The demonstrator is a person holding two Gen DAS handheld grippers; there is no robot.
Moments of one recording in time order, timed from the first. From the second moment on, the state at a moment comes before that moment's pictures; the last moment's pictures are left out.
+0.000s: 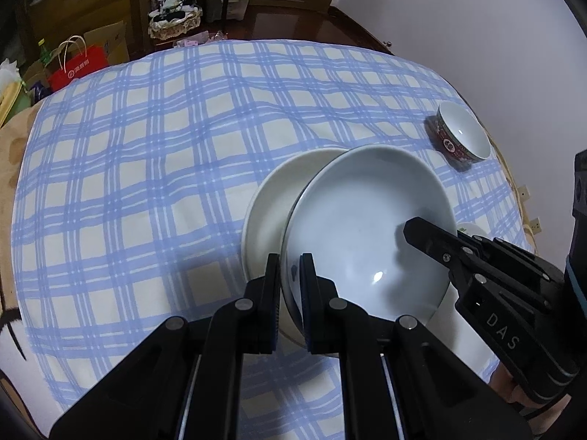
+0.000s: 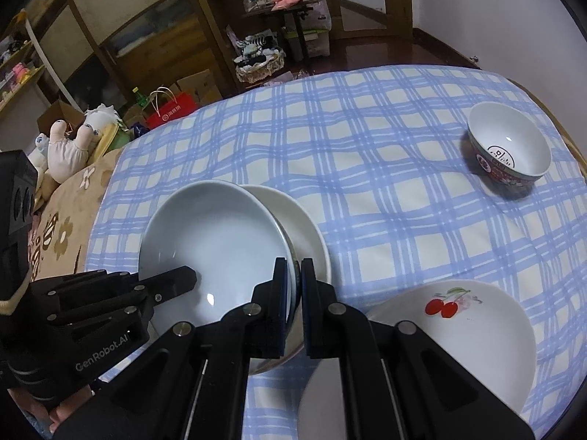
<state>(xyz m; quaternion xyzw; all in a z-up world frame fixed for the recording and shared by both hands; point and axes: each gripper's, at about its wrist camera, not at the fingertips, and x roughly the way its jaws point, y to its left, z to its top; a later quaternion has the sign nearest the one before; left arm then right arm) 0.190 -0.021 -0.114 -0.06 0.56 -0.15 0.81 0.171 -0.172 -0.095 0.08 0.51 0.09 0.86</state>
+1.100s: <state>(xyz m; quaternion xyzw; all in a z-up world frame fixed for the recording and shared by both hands) 0.191 -0.031 -0.118 -0.01 0.56 -0.16 0.81 0.182 -0.173 -0.105 0.06 0.51 0.09 0.85</state>
